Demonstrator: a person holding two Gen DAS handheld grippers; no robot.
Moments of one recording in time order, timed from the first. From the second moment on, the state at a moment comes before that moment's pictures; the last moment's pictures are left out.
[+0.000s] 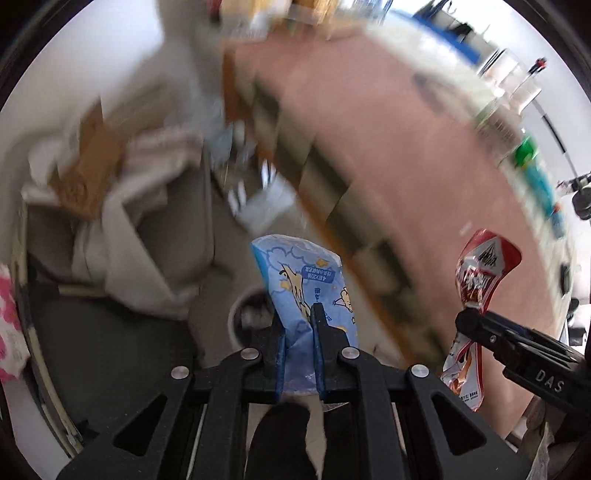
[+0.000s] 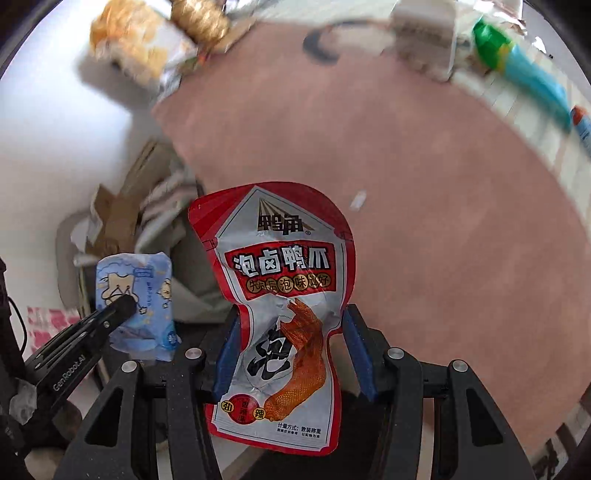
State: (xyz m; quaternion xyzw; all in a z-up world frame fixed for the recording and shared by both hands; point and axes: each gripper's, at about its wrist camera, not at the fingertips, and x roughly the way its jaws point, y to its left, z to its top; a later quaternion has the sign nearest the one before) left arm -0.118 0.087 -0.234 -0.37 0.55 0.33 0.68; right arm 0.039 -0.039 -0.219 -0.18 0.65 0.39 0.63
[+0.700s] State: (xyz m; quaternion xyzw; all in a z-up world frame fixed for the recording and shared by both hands) left arm -0.231 0.106 -0.611 -0.55 0.56 0.31 0.53; right arm -0.081 -0.009 -0.610 -0.28 0.73 0.36 0.52
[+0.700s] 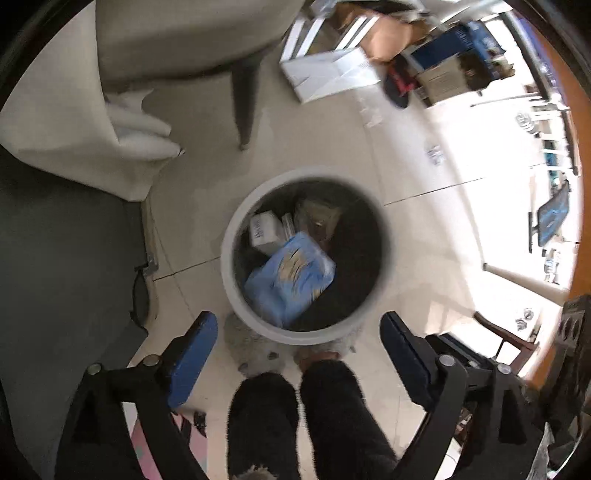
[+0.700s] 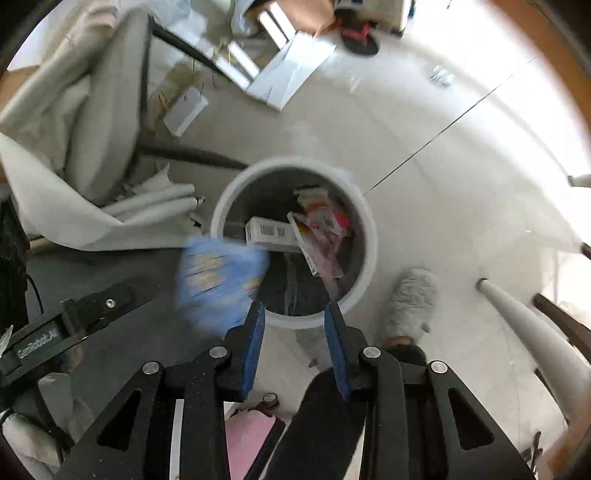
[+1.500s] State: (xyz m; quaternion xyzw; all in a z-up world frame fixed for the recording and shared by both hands) left arm -0.249 0.077 -0.562 -0.43 0.60 0.39 0.54; right arm -0.094 -0.004 -0.592 -0.39 0.63 0.32 0.59
